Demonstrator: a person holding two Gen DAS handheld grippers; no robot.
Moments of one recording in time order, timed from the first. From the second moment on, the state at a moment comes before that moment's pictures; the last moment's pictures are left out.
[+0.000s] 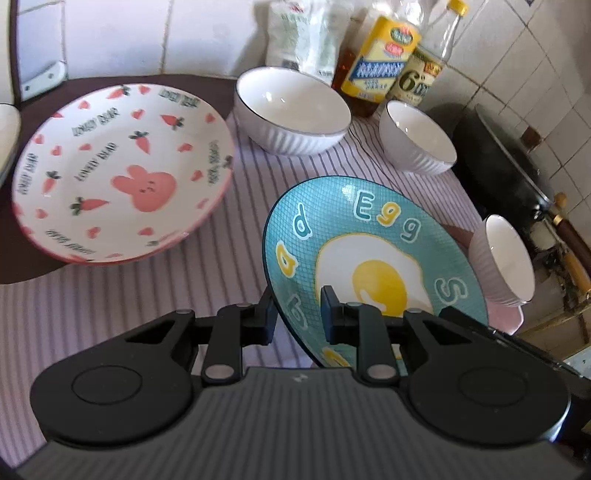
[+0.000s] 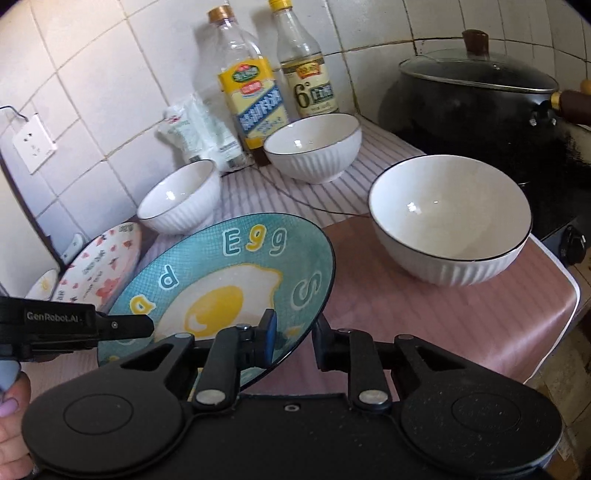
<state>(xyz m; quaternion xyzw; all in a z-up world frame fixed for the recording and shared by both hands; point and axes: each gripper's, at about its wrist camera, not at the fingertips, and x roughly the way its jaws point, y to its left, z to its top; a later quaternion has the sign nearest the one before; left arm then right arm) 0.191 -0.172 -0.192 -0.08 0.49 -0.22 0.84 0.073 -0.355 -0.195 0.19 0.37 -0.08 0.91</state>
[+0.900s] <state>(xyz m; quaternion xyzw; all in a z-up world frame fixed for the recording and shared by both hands) 0.150 -0.052 -0.089 -0.10 0.41 -0.16 0.89 0.082 -0.254 -0.109 0.17 0.32 0.03 0.93</state>
